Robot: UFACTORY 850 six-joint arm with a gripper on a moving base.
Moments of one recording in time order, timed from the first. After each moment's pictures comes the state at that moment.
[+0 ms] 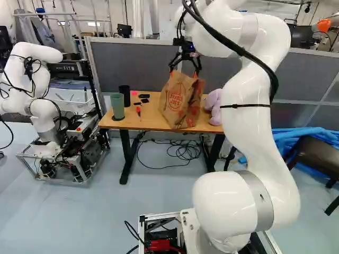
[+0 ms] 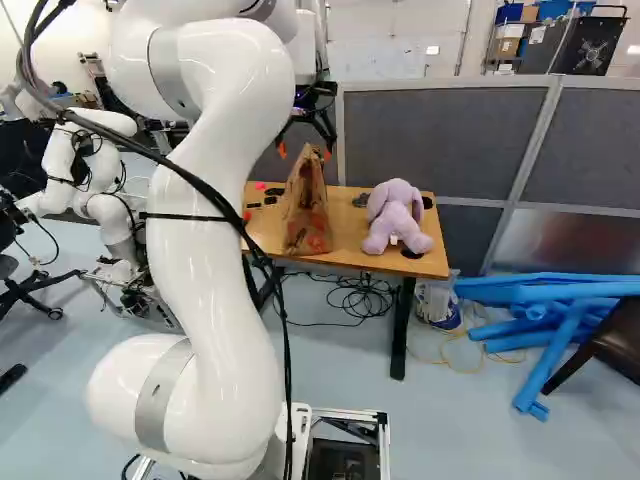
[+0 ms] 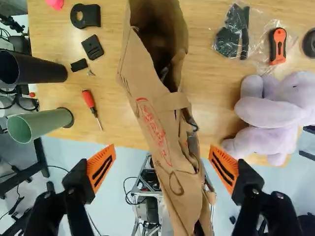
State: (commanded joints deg) arm -3.0 -32.1 -110.4 5.3 -72.8 -0.6
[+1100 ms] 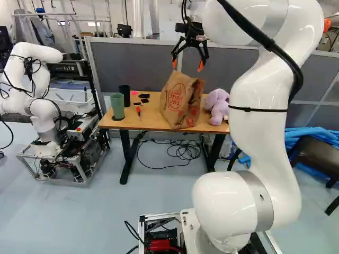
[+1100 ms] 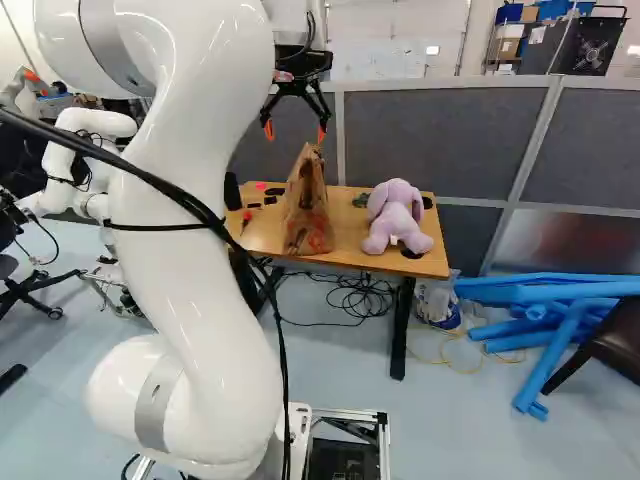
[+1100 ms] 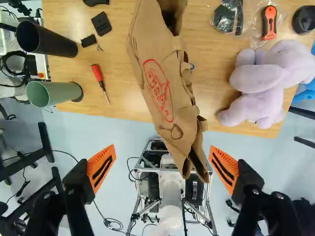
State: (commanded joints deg) arm -3.1 -23.0 -107.2 5.3 -81.0 -0.6
